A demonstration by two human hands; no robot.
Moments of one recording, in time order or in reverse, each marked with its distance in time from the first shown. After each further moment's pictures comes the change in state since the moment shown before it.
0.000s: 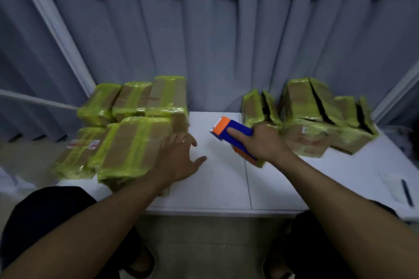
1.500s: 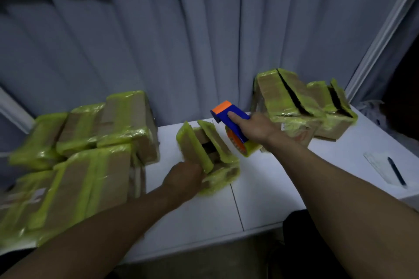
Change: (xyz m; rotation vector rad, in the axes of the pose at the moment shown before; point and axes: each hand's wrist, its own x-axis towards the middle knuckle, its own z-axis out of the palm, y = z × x) left_hand 0.067 0.051 0.077 0.275 -0.386 0.309; right_hand 0.090 0.061 -0.023 0.386 0.078 0.235
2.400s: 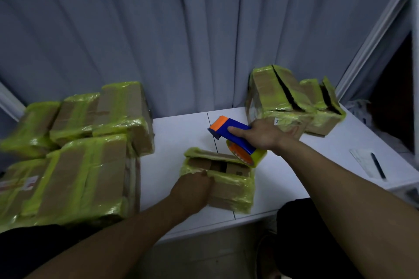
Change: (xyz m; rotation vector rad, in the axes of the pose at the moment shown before) left_hand -0.022 0.030 0.046 0.025 0.114 0.235; right_hand -0.024 0.022 -0.016 -0.271 -0.201 0.025
